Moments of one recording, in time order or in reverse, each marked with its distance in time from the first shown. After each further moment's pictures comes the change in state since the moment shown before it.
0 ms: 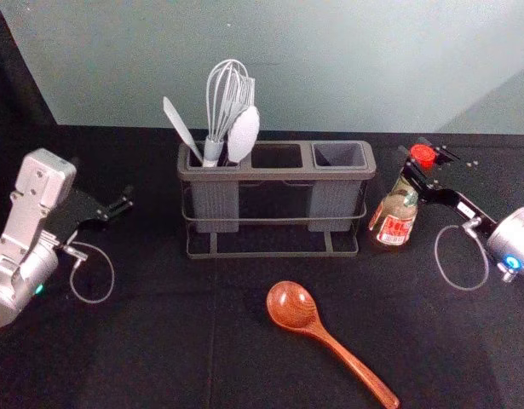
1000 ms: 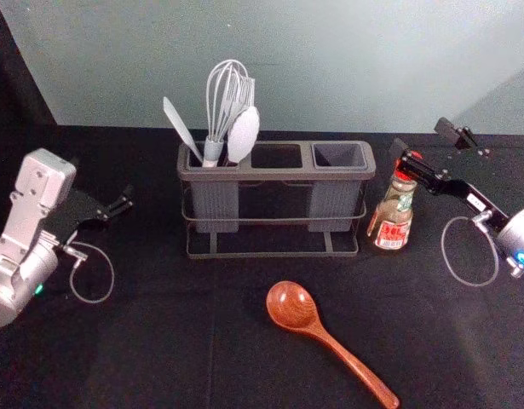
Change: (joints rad) left arm 0.000 0.000 0.000 0.000 0.000 0.000 0.000; right arm -0.062 0.029 0.026 -0.136 0.009 0.002 -0.036
